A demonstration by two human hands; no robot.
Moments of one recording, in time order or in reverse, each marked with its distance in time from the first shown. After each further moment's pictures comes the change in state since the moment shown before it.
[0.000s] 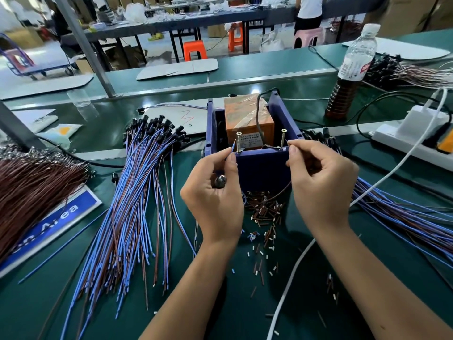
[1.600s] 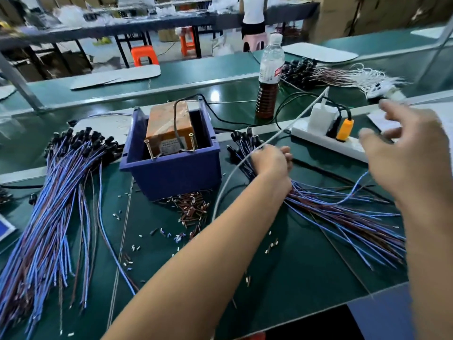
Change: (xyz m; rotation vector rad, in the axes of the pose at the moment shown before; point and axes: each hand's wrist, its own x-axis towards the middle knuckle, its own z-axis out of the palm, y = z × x) left_hand -0.064 0.073 0.221 -0.483 -0.397 -1.368; right_hand 0.071 0.039 -0.208 -0.559 0.042 0.301
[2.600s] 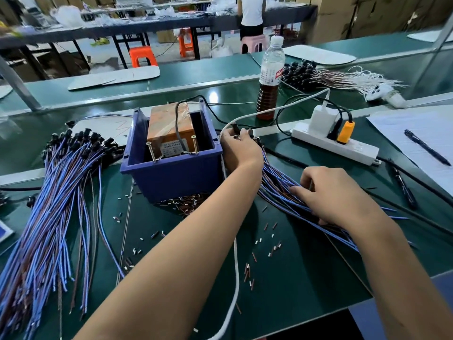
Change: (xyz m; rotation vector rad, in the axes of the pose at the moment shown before) left_hand 0.028 0.038 -0.028 0.359 0.290 0.470; right_hand -0.034 -0.020 0.052 -0.357 -0.724 -0.027
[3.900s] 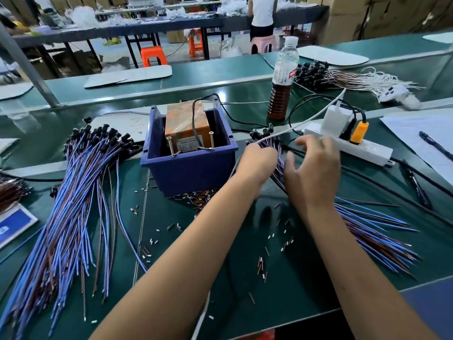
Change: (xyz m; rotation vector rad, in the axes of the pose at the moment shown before) left_hand -0.024 0.011 -0.050 0.387 -0.514 -0.017; right_hand 0.028 -0.045 0.048 0.308 0.720 -0.121
